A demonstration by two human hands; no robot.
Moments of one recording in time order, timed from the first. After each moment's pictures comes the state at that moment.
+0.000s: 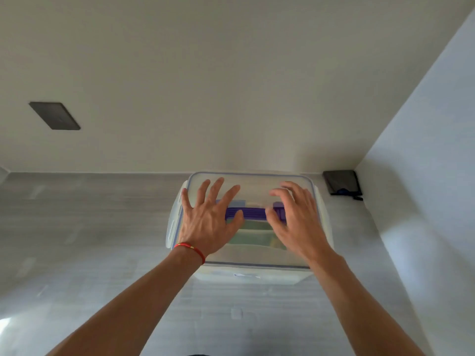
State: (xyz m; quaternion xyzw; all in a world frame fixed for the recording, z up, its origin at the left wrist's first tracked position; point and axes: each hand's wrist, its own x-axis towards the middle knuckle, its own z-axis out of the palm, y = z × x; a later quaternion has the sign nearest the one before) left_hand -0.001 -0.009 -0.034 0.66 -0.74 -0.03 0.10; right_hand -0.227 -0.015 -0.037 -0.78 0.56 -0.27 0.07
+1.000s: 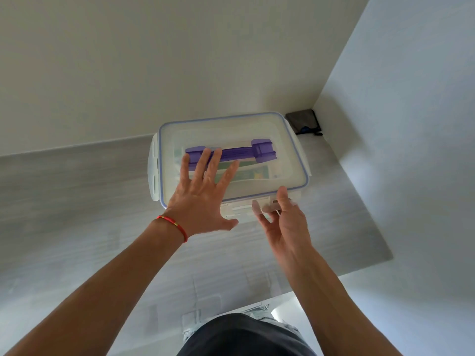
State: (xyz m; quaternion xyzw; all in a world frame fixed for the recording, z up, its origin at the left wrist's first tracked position) left_hand 0.010 0.045 -0.046 0.47 -0.88 0.02 -0.01; right_hand -0.166 0.123 -0.046 0.03 0.50 -0.64 0.58
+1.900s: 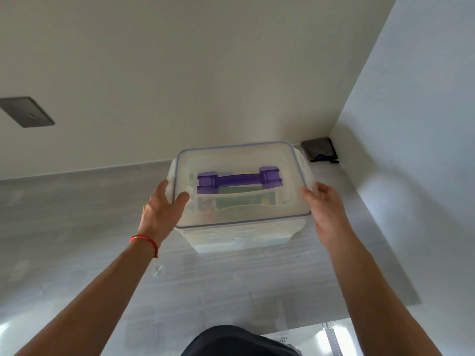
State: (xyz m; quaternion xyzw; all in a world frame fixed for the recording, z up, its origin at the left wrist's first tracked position) left_hand 0.072 0.033 -0.034 0.76 -0.50 -0.32 0.25; right_hand -0.264 0.058 -0.039 -0.25 0.68 -0.51 0.46
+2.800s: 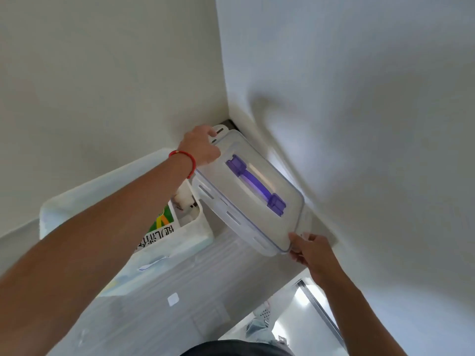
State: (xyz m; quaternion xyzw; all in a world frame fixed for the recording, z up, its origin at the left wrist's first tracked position) left_hand -0.263 -0.070 0.017 0.54 -0.78 -0.29 0.07; right_hand -0.403 0.217 -0.131 -0.02 0.72 -0.50 0.48
